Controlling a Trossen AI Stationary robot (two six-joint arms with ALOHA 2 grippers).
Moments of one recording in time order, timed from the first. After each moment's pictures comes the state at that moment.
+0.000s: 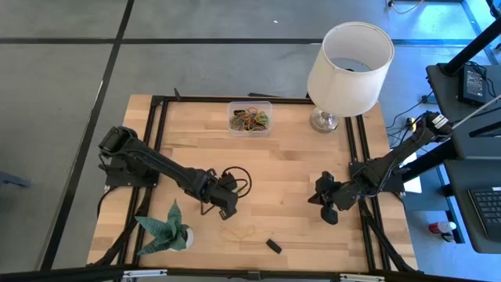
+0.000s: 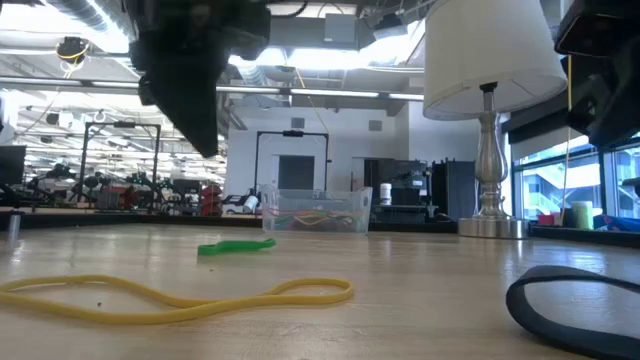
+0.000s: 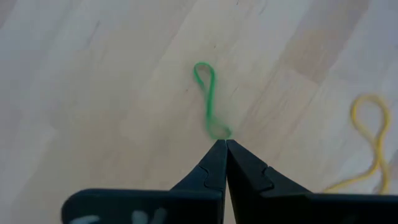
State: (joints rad) left arm -0.38 1.69 1.20 -0.78 -0.27 -0.91; right arm 0.65 1.03 0.51 -0.31 0.32 0.81
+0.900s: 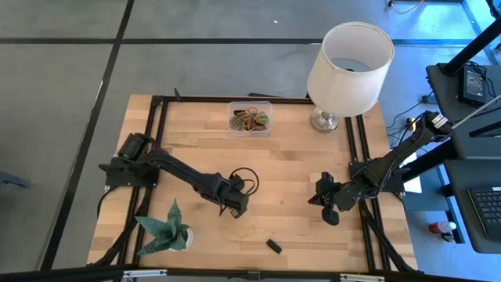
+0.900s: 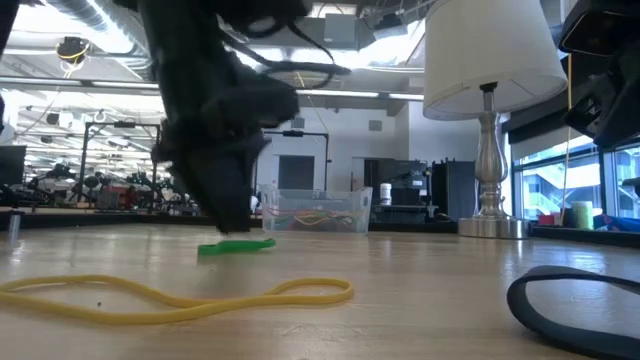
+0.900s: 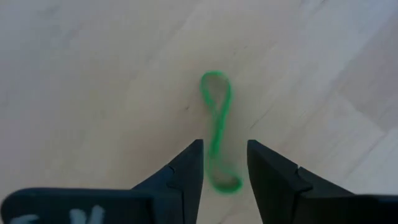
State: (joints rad) left arm -0.33 1.88 1.20 -0.65 -0.27 -1.04; right arm 0.66 1.02 0.50 -0.30 0.32 0.77
